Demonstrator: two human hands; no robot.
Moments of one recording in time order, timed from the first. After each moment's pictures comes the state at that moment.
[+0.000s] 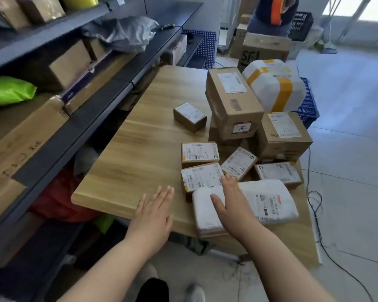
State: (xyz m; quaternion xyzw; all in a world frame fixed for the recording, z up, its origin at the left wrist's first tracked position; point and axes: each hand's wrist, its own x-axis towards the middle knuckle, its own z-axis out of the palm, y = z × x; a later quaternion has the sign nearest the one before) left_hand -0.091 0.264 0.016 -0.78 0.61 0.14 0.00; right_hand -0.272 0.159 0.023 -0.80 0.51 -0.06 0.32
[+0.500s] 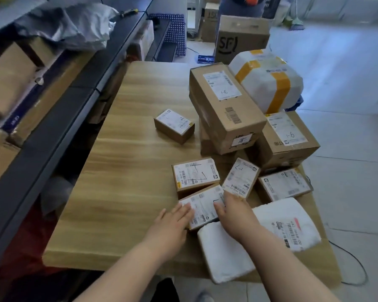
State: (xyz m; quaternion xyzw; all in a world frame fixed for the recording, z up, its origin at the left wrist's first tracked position) left_hand -0.048 0.144 -0.021 -0.64 0.72 0.25 0.09; right_hand -0.223 0.071 -0.020 -0.72 0.64 0.02 0.29
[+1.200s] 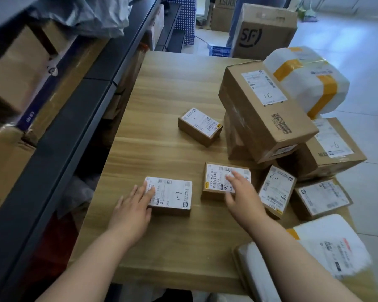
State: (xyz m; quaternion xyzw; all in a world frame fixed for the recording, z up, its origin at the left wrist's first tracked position) left_hand 0.129 0.123 -0.046 -0.76 0.61 0.21 0.05; right_hand -0.133 0.031 -0.018 -0.74 0.61 -0.06 0.26
